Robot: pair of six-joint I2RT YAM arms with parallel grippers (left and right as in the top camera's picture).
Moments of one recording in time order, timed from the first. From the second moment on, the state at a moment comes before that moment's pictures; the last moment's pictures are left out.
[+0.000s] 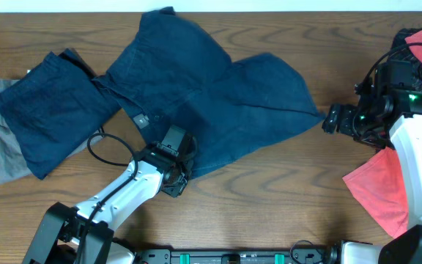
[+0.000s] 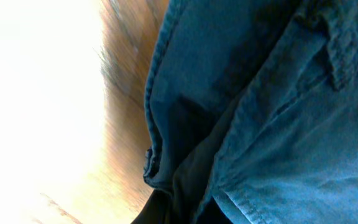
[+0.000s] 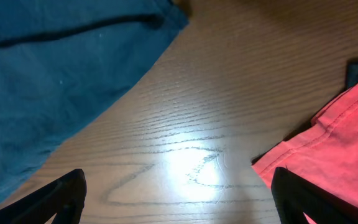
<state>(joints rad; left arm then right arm) -0.48 1.47 0.65 -0.54 0.10 -1.54 -0.12 1.49 1.24 -1.11 -0.14 0.20</state>
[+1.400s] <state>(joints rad) -0.48 1.32 0.65 -0.88 -0.01 -1.22 -0.01 1.49 0.62 -0.44 -0.30 0.55</state>
